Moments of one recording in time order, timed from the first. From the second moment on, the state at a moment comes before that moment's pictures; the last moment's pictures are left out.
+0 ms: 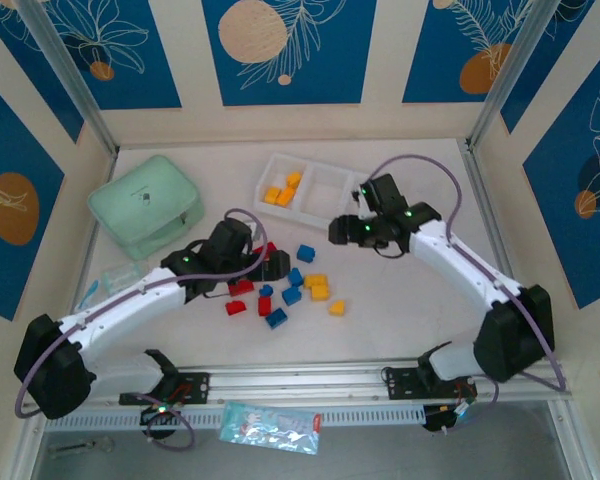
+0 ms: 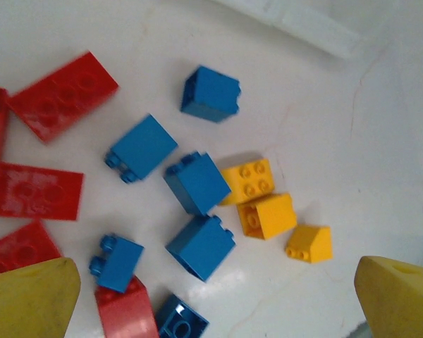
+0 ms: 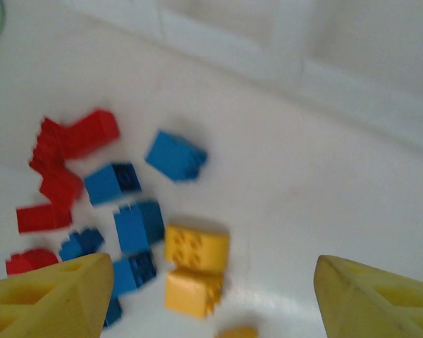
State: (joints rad) left arm -0.77 1.21 0.87 -0.49 0.08 -0.69; right arm 0.44 1.34 1.09 -0.77 -0.18 0.47
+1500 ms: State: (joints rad) left arm -1.08 1.93 1.37 -0.68 -0.14 -0.83; right arm 0.15 0.90 0.76 -0.95 -0.48 0.60
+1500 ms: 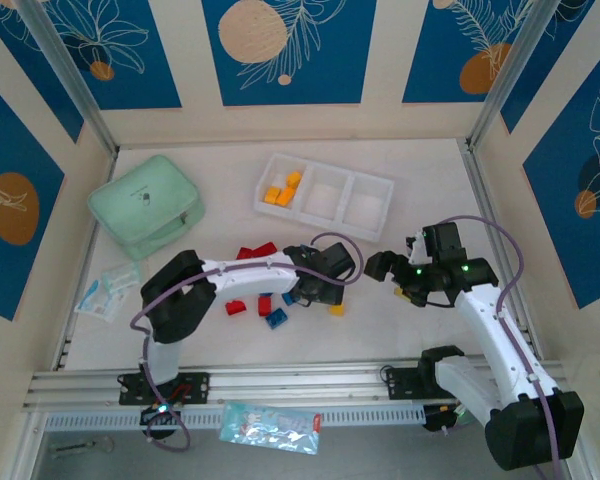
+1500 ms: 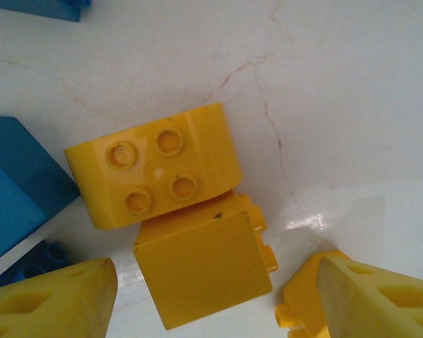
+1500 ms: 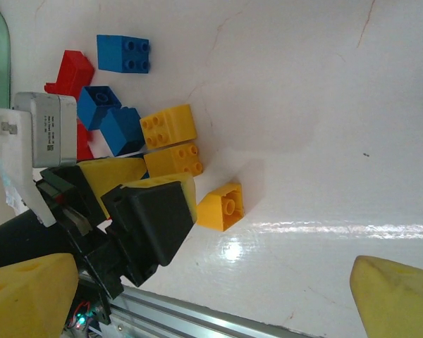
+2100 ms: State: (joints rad) left arm -1.08 1.99 1.41 -0.69 -0.16 -0.83; right arm 0.14 0.92 0.75 -0.92 -0.51 0.59
